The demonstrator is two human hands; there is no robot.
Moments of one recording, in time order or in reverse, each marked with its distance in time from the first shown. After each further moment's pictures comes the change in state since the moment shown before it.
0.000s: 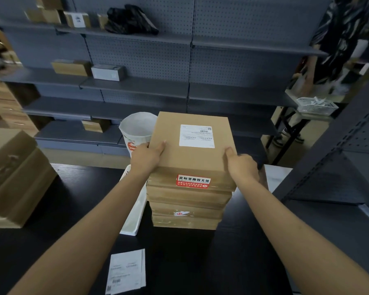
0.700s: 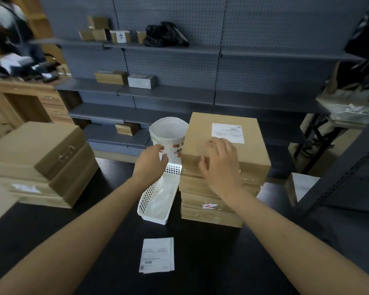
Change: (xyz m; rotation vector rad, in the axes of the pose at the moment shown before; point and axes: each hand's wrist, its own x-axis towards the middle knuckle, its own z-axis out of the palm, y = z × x) left_hand -0.050 -0.054 -0.083 0.322 0.070 0.299; right_hand -0.130 -0.036 0.039 -0.177 0.292 -1.161
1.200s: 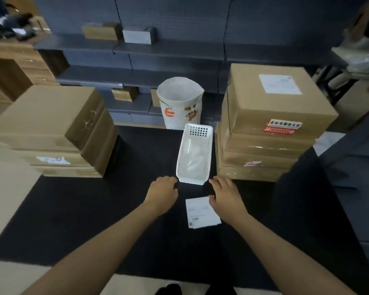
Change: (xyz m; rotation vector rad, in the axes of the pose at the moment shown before) left_hand -0.109 -0.191 0.017 0.352 -0.478 0.155; right_hand -0.162 -0.117 0.127 -0.045 -0.715 0.229
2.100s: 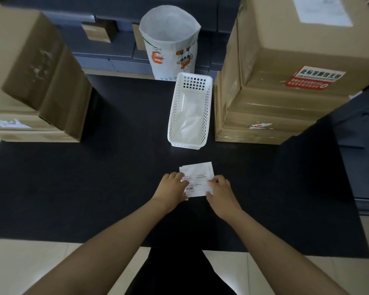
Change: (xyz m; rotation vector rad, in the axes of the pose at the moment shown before) left_hand -0.009 0.008 0.109 0.200 -0.296 0.295; right_hand -0.033 0.014 0.091 0.319 -0.351 0.309
